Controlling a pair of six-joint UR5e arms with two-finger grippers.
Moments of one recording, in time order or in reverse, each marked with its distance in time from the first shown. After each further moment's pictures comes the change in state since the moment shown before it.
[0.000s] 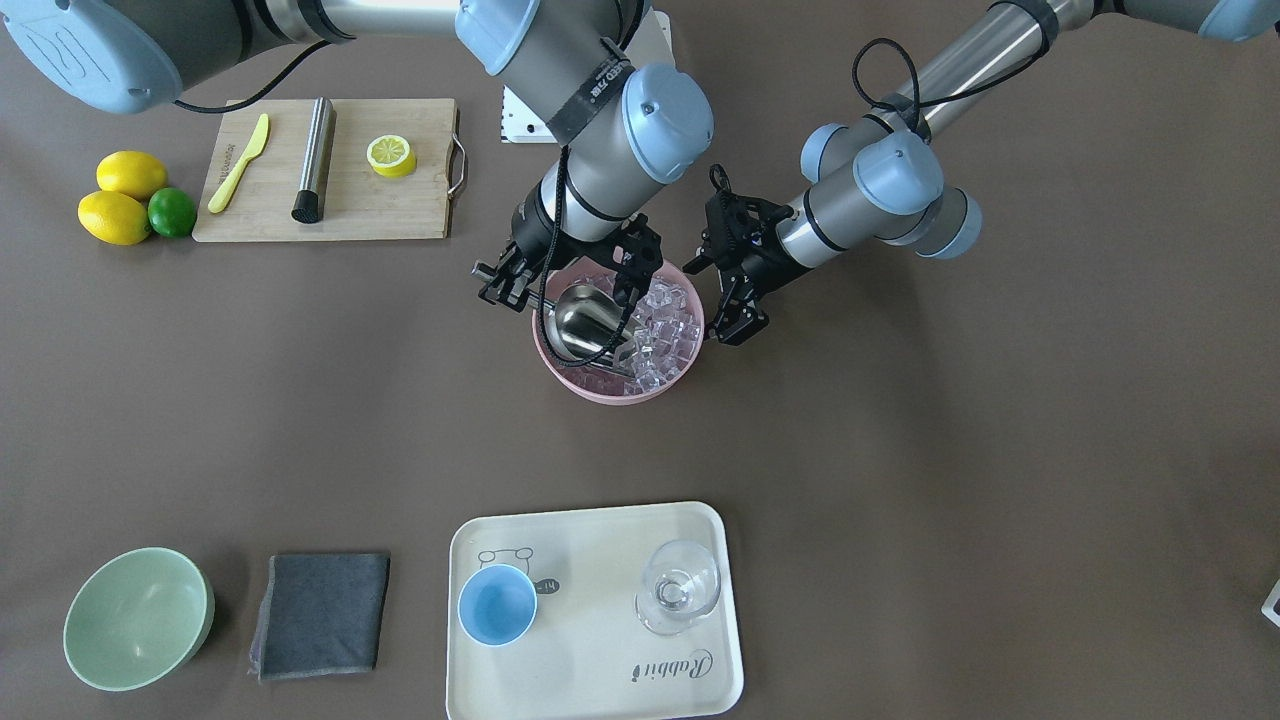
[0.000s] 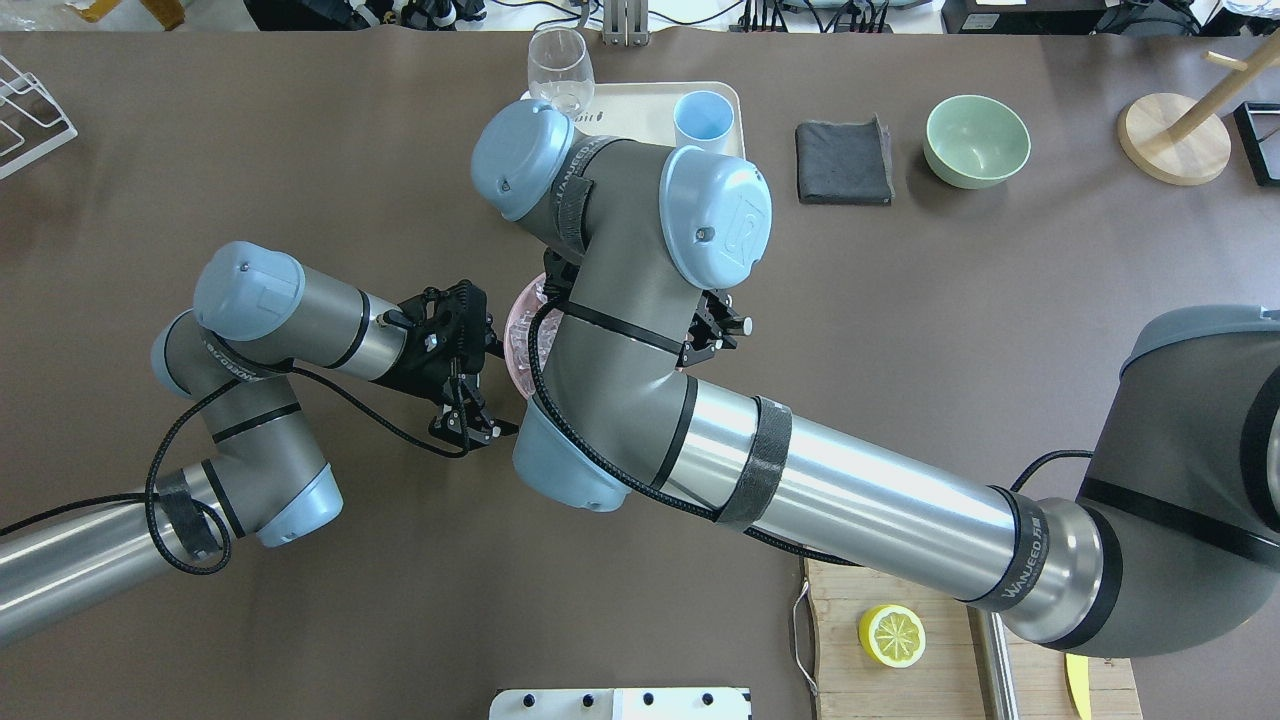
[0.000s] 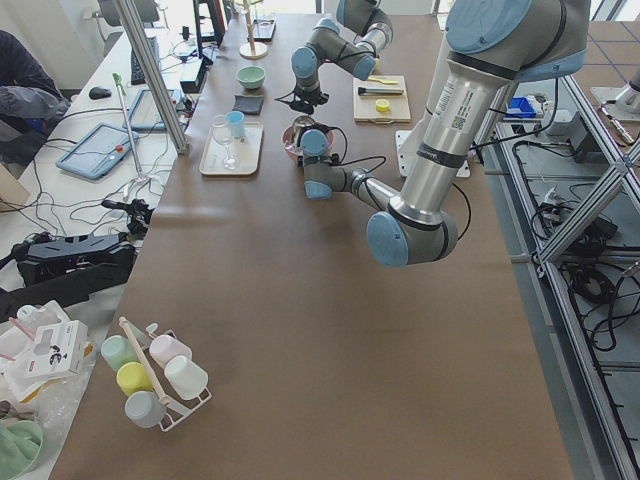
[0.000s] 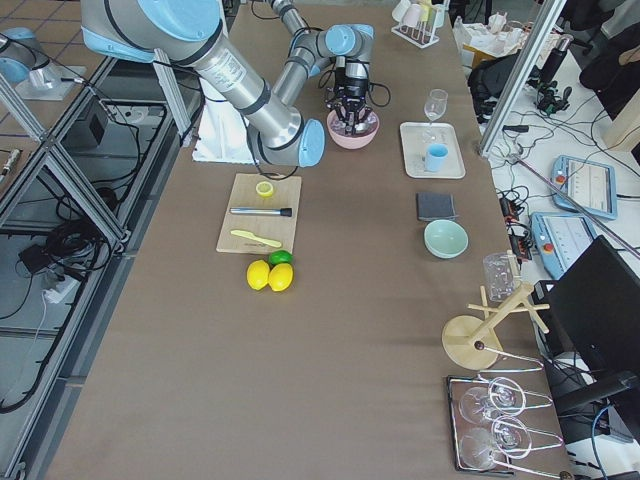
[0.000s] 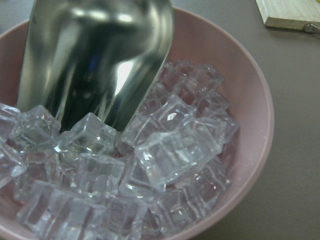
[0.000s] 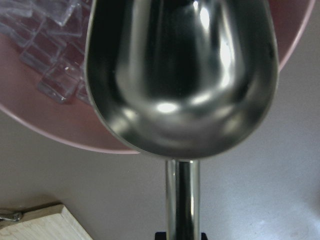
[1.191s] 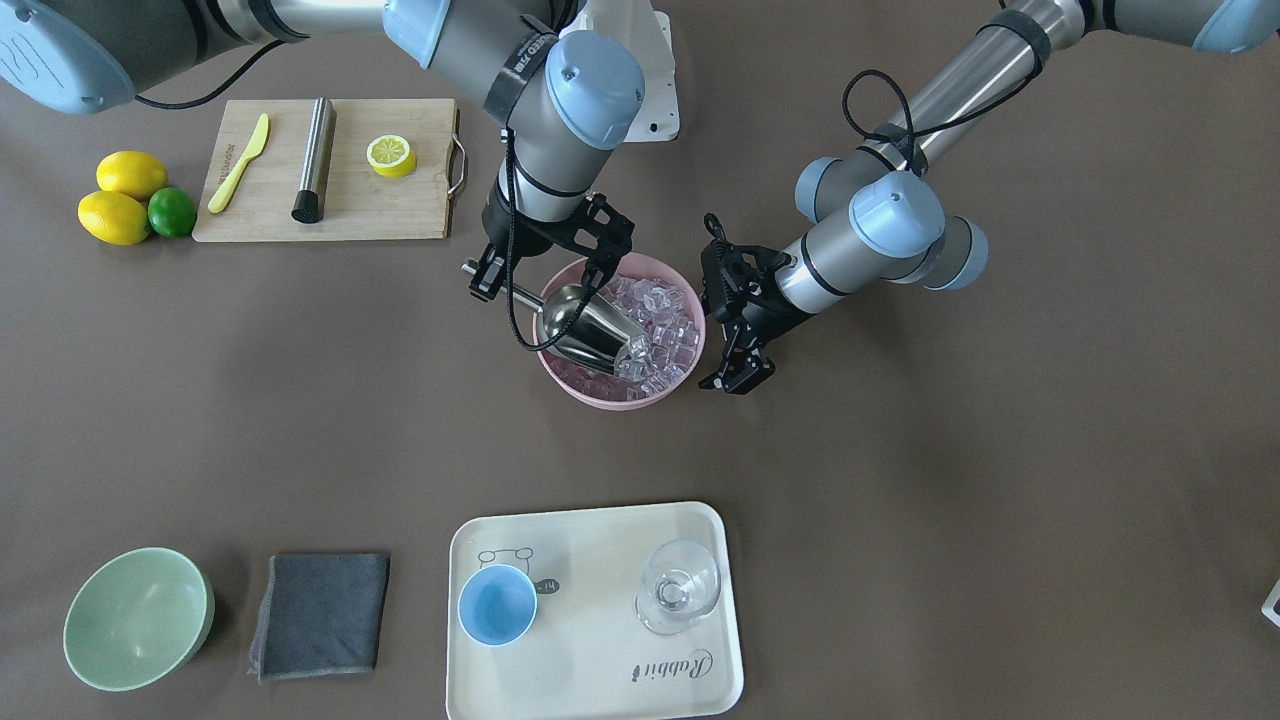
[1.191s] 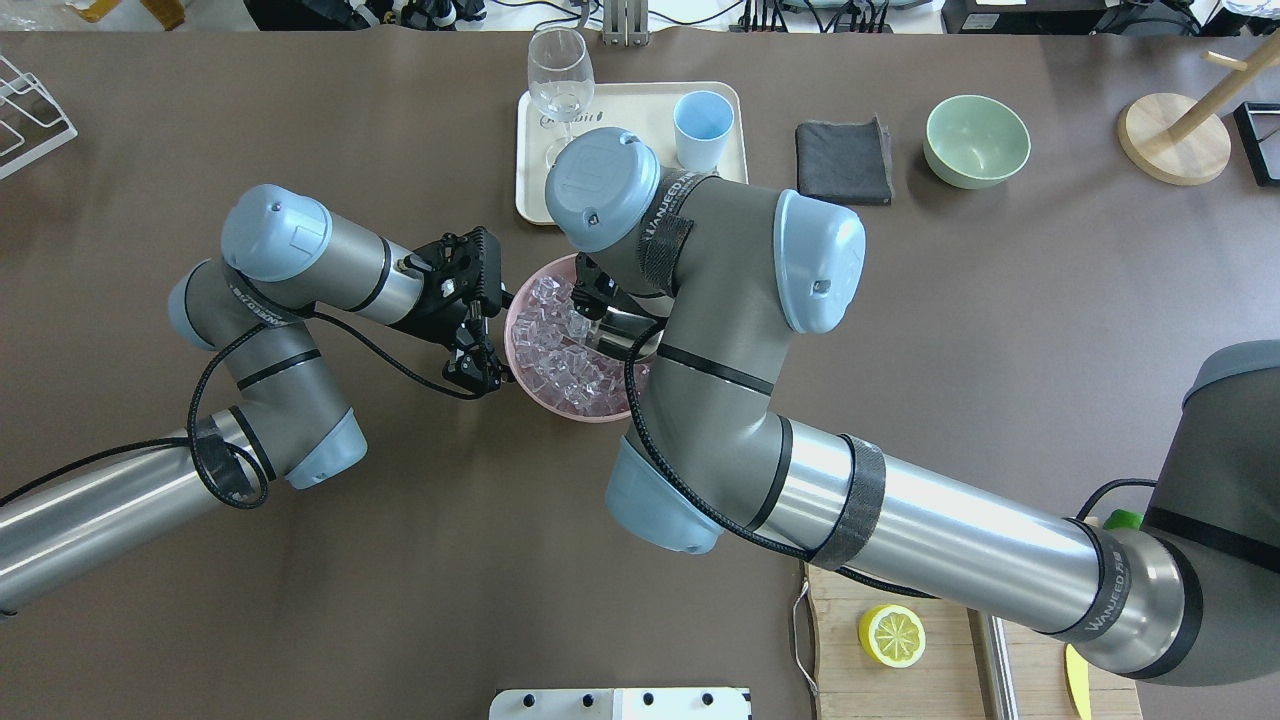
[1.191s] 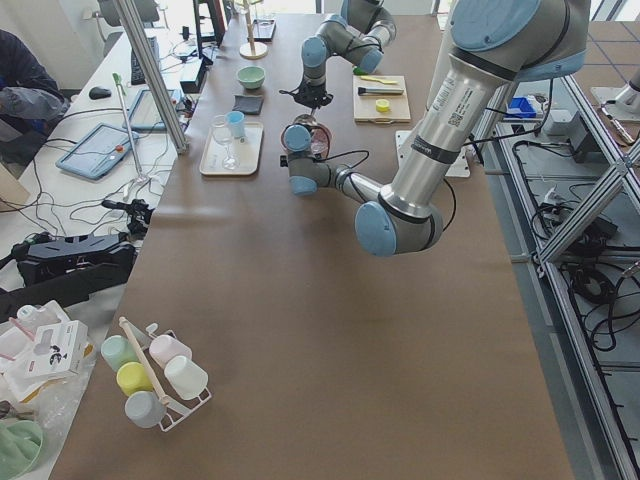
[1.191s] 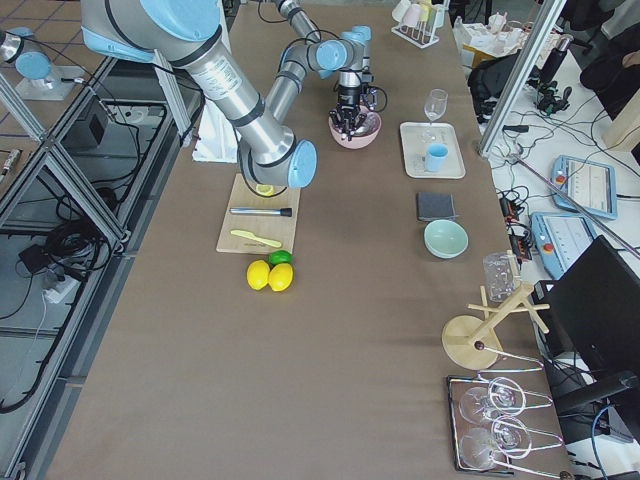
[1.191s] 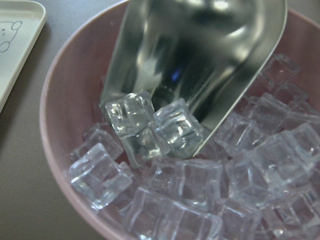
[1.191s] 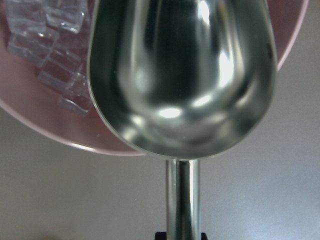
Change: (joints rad) left arm -0.062 -0.094 0.114 0.051 -0.003 0.045; right arm -0.006 -0.145 0.172 0.133 0.030 0.143
